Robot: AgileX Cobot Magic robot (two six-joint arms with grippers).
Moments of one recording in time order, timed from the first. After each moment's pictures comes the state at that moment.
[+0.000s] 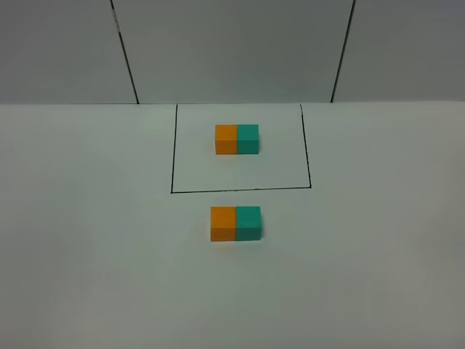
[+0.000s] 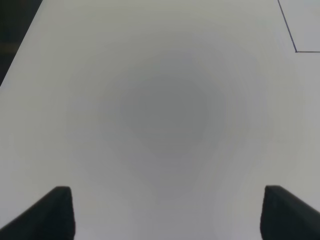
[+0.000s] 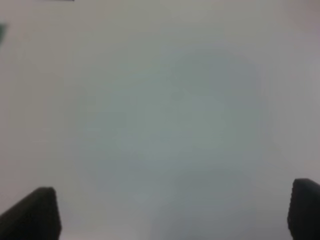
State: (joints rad) left arm 0.01 -0.01 -0.51 0.09 1.05 -0.04; right arm 0.05 0.14 -0.53 0.02 1.13 -0.01
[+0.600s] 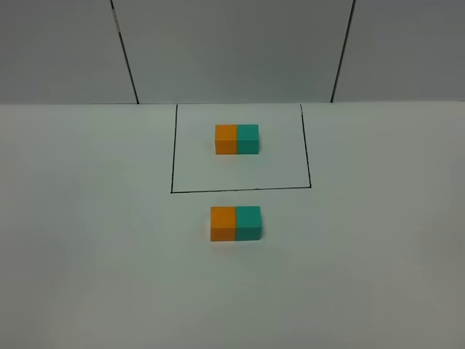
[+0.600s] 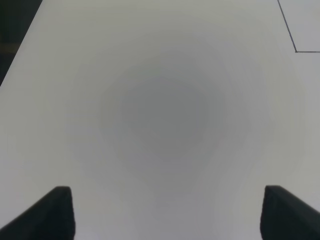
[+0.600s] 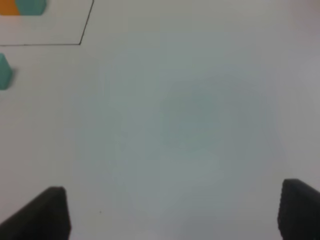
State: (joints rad) left arm 0.01 -0.01 -0.51 0.09 1.05 -0.04; right arm 0.05 0.01 -0.50 0.02 1.07 0.03
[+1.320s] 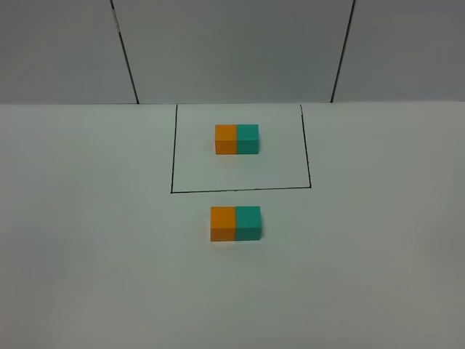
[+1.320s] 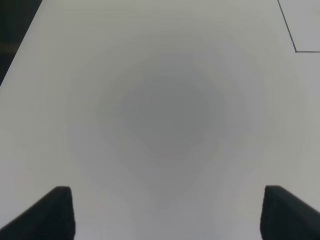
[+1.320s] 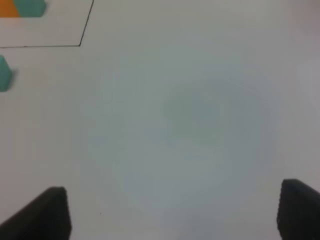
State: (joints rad) left arm 0.01 -0.01 -0.51 0.08 1.05 -0.04; right arm 0.05 0.01 -0.50 0.02 1.07 0.04
